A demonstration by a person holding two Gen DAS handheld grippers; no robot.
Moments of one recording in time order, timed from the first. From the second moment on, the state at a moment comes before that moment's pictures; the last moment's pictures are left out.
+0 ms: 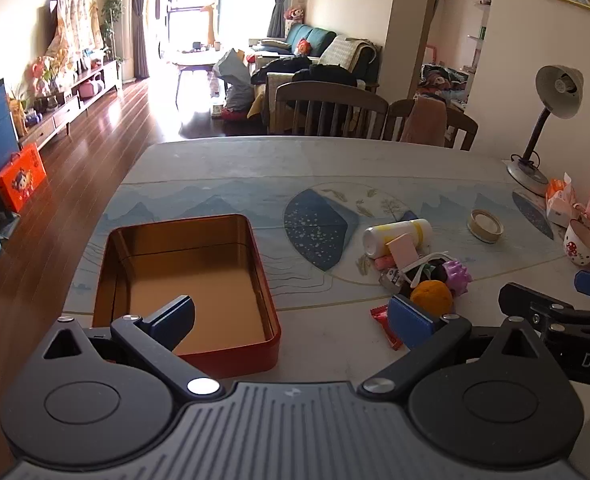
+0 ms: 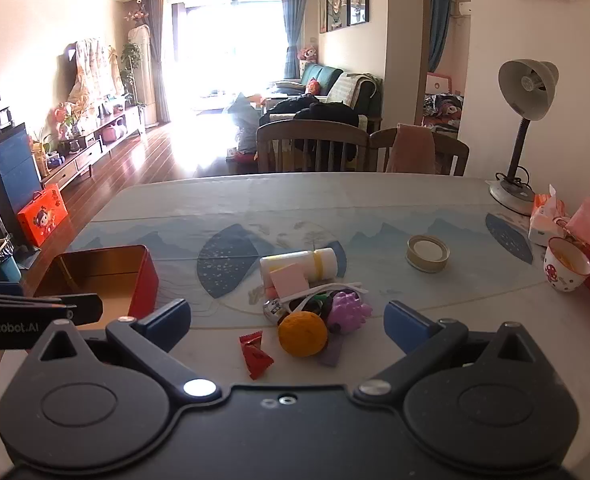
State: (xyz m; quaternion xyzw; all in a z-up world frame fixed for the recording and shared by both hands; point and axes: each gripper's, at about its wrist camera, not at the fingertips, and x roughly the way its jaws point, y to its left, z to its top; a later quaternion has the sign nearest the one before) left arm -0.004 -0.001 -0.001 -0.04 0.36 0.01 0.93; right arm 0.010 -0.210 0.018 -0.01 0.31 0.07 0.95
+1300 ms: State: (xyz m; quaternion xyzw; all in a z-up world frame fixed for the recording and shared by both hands) left arm 0.047 -0.052 -0.014 -0.05 0.37 -0.01 0.93; right arm 0.060 -0.269 -0.004 -0.01 0.34 0.10 0.93
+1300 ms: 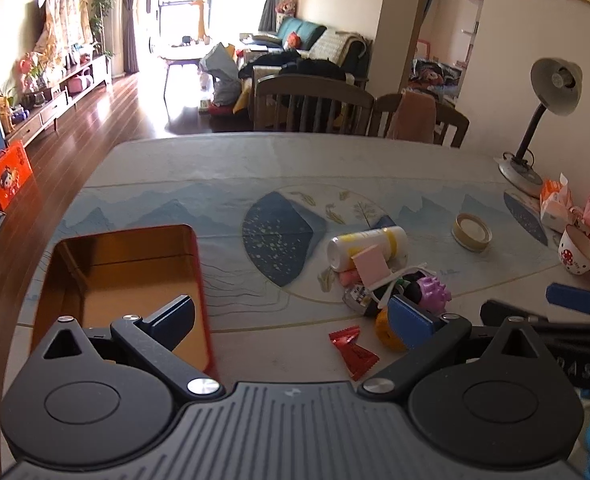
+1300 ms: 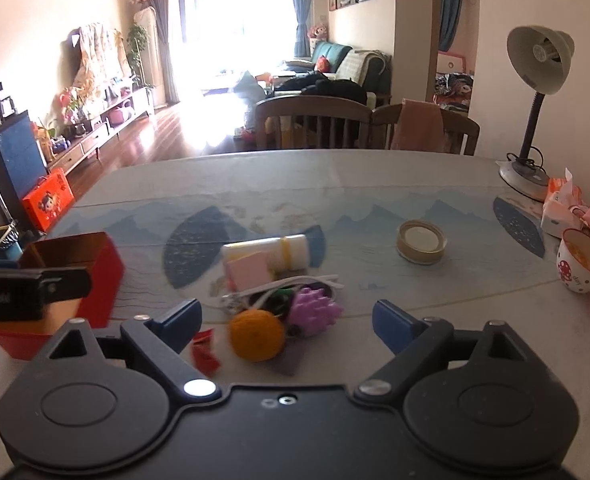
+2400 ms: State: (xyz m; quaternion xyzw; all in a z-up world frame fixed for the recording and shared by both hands) left arm 0.127 -0.104 -0.129 -0.05 0.51 0.00 0.86; right arm 0.179 -0.294 -0.083 -0.07 0.44 0.23 0.86
